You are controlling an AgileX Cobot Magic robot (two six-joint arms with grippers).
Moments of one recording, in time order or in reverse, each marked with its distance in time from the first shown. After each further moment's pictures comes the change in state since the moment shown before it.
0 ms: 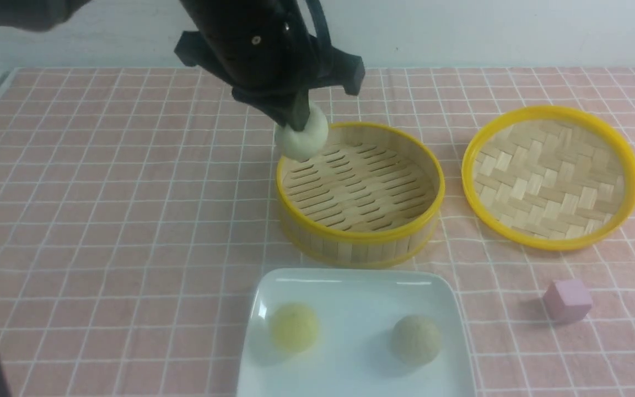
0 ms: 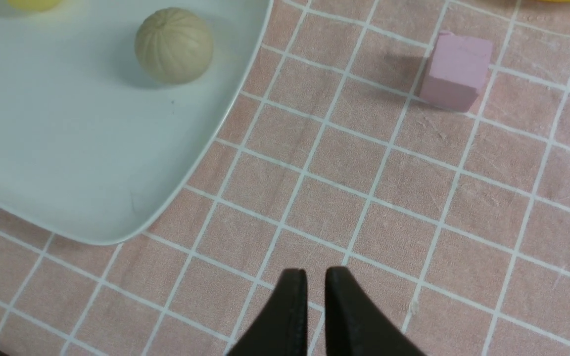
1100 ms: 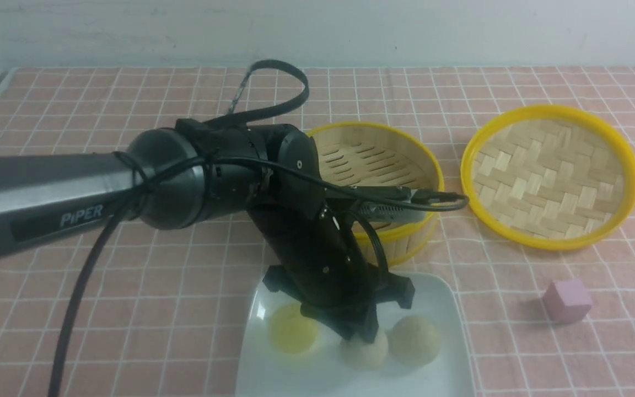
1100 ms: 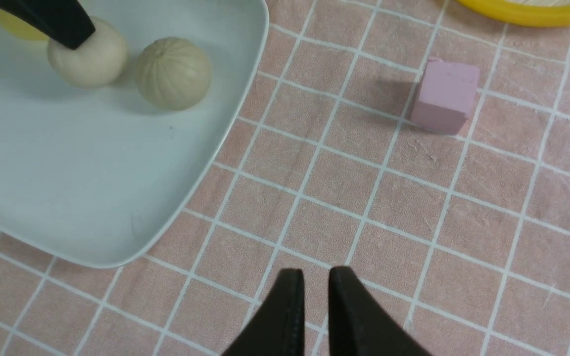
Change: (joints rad) right arm 0.000 -0.018 -0.034 -0.001 0.001 0.012; left arm -0.079 0.139 0.530 -0.396 -0.394 0.121
